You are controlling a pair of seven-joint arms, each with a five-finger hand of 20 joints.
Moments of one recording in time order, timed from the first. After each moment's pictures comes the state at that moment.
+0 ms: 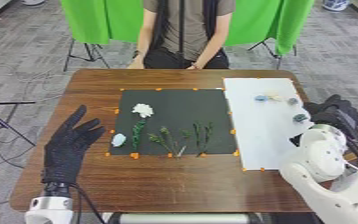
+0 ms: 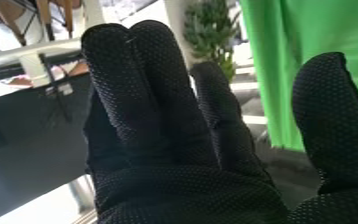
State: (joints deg) left arm 130.7 -59.2 -90.0 -123.9 40.8 10.1 25.8; right arm -87.6 -44.8 66.9 -112.0 -134.1 9.7 75.9
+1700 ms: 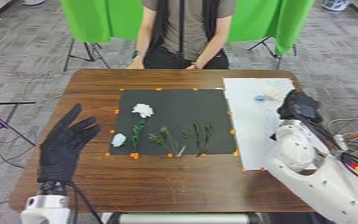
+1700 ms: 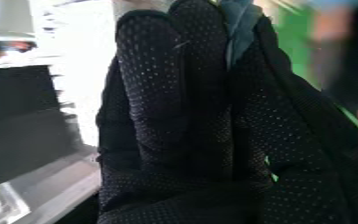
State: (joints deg) left arm 130.8 -58.8 -91.3 -123.4 39.6 10.9 26.5; right arm -70.8 -41.7 44.1 -100.8 -133.2 13.7 65.2
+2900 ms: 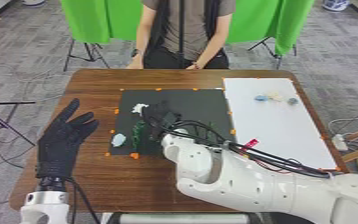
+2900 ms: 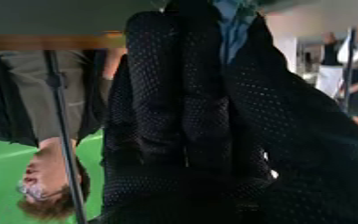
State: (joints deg) left arm 129.1 -56.0 -89.9 -123.5 38.3 12.2 28.8; right arm -45.2 -67.4 7.1 -94.0 -126.5 5.1 43.2
